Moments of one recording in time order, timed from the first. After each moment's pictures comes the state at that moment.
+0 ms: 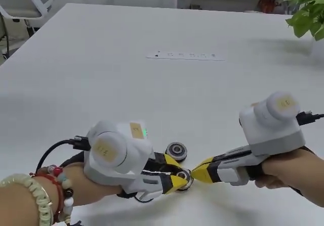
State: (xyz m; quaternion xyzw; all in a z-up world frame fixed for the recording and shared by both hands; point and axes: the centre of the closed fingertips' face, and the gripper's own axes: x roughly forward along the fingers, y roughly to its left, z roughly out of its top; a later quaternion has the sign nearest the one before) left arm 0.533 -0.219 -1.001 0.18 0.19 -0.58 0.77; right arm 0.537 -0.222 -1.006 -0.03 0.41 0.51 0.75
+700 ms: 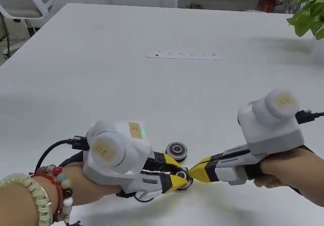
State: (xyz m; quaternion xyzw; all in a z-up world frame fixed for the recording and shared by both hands) left arm 0.533 -0.217 -1.002 0.18 0.19 -0.58 0.77; right arm 0.535 -0.216 -1.002 -0.03 0.40 0.52 0.75
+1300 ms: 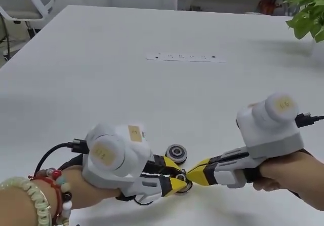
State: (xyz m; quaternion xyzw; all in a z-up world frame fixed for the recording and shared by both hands) left arm 0.533 -0.218 -1.001 0.17 0.19 -0.58 0.77; right arm 0.534 -0.213 -1.000 -0.03 0.40 0.53 0.75
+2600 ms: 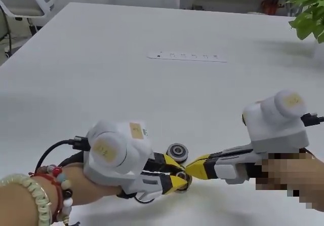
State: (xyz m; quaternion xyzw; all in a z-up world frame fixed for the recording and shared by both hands) left arm 0.536 -0.216 -1.001 0.17 0.20 -0.58 0.78; right arm 0.533 -0.205 -0.988 0.02 0.39 0.52 0.76
